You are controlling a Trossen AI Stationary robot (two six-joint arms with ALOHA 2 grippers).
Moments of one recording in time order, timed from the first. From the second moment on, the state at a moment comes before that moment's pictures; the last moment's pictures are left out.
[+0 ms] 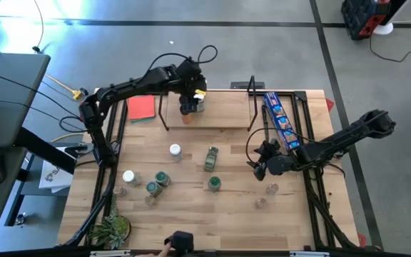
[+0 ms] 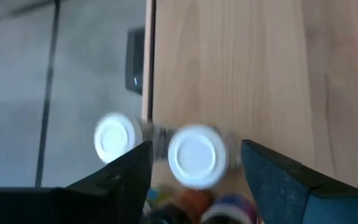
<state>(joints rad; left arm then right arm) 0.53 1.81 1.67 -0.78 -0.07 0.64 0.34 1.10 0.45 -0.21 0.57 0.72</state>
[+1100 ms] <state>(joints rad) 0.51 1.84 1.67 -0.80 -0.37 0.49 0.03 1.24 0.60 0.22 0.47 0.25</state>
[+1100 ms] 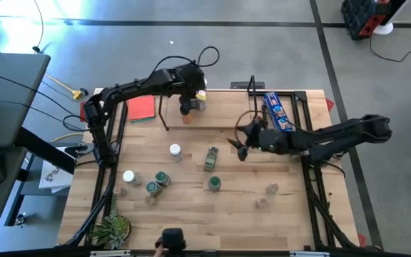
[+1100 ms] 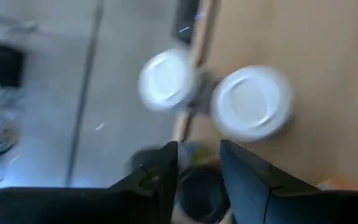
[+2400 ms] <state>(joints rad) 0.35 1.45 1.66 -1.08 -0.46 0.21 -0.46 1.97 1.26 0.18 -0.01 -0.05</state>
